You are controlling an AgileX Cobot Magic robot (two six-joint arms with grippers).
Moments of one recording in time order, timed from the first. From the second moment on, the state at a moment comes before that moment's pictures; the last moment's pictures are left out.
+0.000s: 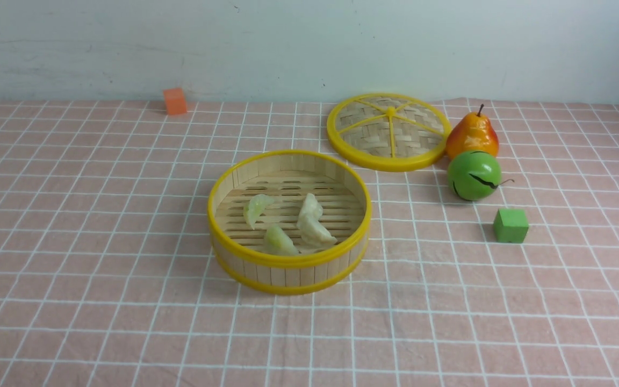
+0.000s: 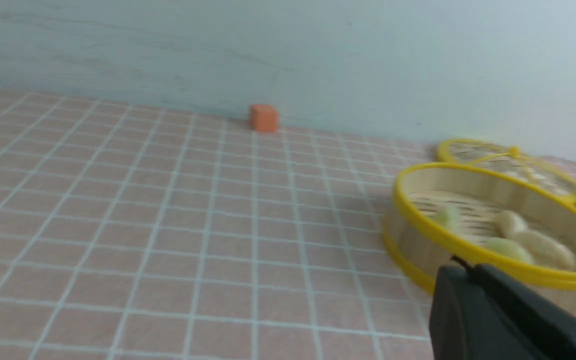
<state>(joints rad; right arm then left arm) -0.03 -0.01 0.02 -0.06 0.39 0.18 -0.08 0.04 -0.01 0.03 0.08 -0.23</state>
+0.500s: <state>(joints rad) -0.03 -0.01 0.02 -0.06 0.39 0.18 0.04 -0.01 0.03 0.04 0.37 -0.23</state>
